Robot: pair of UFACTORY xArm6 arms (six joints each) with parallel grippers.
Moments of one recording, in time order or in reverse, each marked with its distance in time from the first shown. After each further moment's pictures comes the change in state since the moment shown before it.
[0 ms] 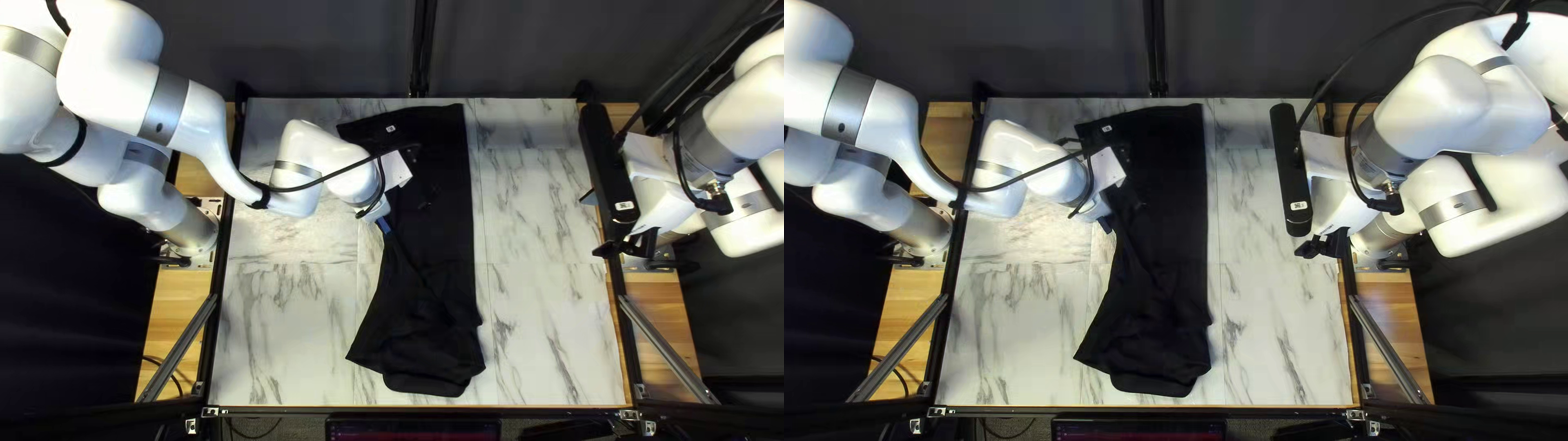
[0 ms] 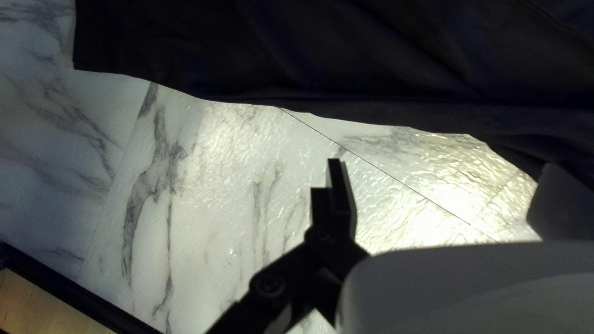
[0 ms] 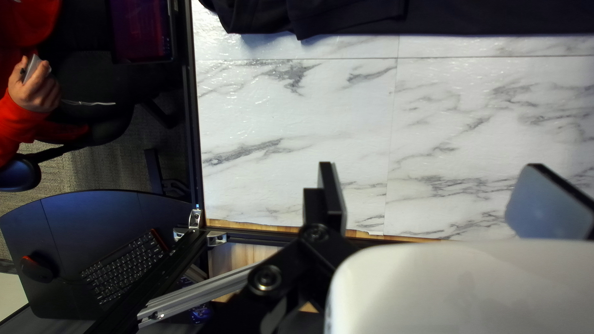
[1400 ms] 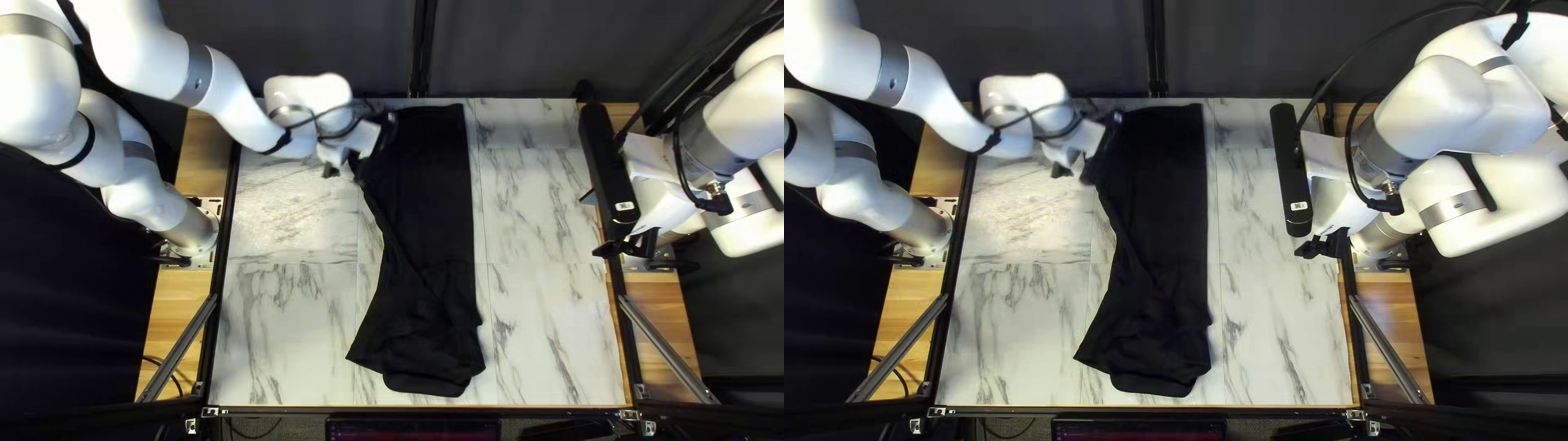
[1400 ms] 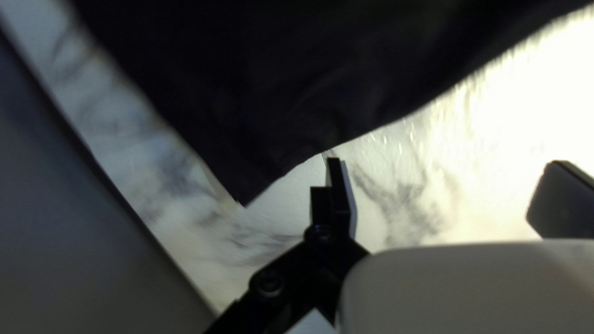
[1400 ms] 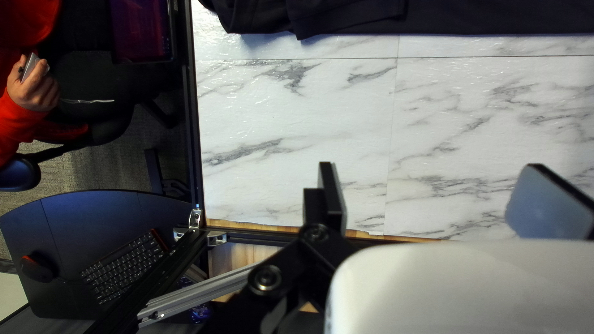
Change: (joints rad) left arm 0.276 -0.072 0.307 0.040 -0.234 1.304; right arm 0.000 0.000 0.000 0.000 0.000 0.000
